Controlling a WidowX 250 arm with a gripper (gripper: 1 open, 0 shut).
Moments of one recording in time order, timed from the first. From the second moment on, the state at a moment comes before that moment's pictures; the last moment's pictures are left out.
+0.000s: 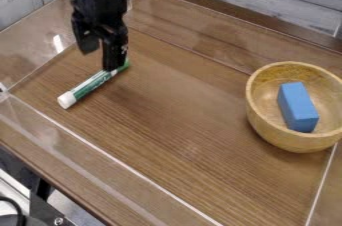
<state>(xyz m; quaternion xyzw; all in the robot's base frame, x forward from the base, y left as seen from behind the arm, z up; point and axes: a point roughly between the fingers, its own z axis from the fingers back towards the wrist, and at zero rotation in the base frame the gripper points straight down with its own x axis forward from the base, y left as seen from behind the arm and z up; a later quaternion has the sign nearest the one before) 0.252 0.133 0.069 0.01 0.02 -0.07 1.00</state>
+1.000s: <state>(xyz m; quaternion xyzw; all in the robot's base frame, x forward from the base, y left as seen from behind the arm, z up) 0.250 0.153 0.023 -0.02 0.02 -0.06 1.00</state>
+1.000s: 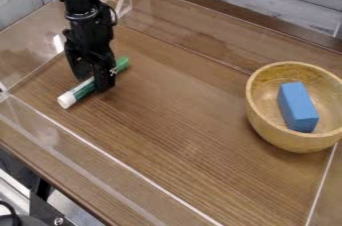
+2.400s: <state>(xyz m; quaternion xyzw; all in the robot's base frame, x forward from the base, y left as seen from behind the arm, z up) 0.253 0.154 0.024 -0.06 0.04 -0.07 1.00</state>
